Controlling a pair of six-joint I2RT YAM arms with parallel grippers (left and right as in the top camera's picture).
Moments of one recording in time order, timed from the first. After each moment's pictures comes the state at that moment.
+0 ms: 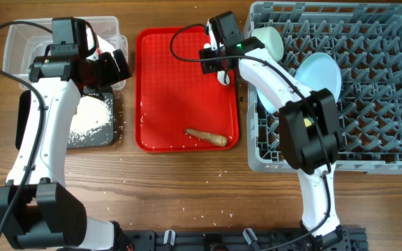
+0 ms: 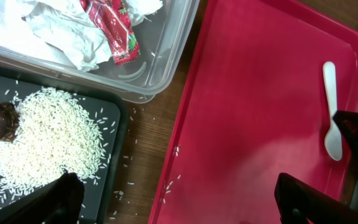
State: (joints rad) left arm 0.04 1.64 1.44 -0.88 0.10 -0.34; right arm 0.43 2.28 1.81 -0.55 -0.03 0.15
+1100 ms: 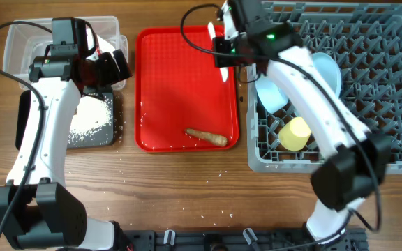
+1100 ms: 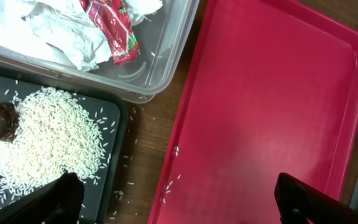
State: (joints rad) left arm 0.04 1.64 1.44 -0.88 0.10 -0.34; right arm 0.43 1.90 1.83 -0.87 -0.14 0.26
